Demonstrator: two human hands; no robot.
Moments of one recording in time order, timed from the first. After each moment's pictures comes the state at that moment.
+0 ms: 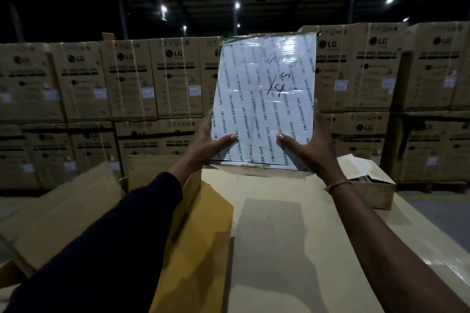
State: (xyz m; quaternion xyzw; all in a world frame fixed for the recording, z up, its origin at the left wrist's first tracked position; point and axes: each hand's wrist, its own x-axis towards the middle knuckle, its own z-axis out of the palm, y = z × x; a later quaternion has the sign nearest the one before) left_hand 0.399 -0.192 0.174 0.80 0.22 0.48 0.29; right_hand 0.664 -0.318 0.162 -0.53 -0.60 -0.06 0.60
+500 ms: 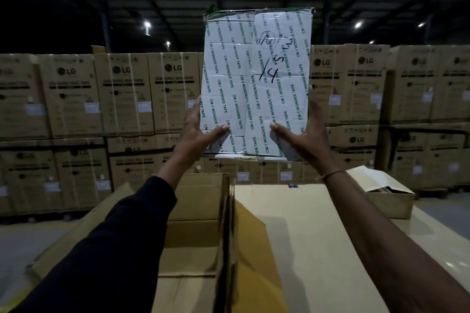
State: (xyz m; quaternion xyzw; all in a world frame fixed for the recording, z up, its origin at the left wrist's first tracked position) left_hand 0.228 -0.090 0.226 0.77 0.17 0.55 0.27; right_hand 0.486 -0.226 0.220 -0.52 -0.60 -0.16 0.59
